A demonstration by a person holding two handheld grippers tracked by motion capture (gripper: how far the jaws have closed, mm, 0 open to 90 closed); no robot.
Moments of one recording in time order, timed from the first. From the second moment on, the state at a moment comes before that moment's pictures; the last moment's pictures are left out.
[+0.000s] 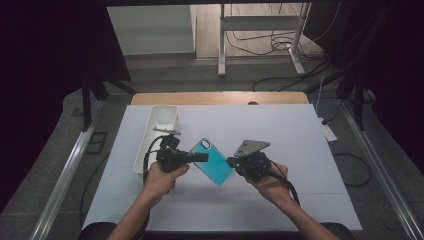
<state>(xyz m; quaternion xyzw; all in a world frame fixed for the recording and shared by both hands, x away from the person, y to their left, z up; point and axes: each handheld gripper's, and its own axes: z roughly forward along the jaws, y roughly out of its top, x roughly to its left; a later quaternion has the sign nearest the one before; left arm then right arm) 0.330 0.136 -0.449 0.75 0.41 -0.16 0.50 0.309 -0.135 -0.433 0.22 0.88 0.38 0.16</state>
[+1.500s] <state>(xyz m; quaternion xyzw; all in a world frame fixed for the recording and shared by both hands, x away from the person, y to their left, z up) 0.323 0.127 -0.434 0.80 0.32 -0.12 0.49 0.325 -0.137 -0.449 0.23 0.88 0.42 0.01</state>
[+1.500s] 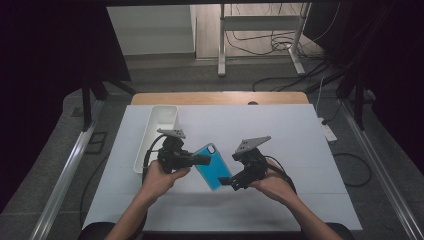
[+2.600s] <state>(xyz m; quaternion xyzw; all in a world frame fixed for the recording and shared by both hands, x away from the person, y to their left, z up) 0.319 0.119 -0.429 0.81 0.25 -0.14 0.51 0.324 -0.135 -0.444 0.17 0.88 0.42 -0.13</state>
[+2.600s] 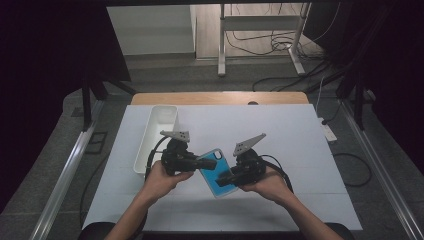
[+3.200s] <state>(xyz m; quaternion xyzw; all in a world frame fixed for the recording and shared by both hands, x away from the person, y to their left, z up) 0.317 0.118 -0.427 0.81 0.27 -0.08 0.51 0.319 -0.136 -0.434 0.18 0.88 0.42 -0.09</state>
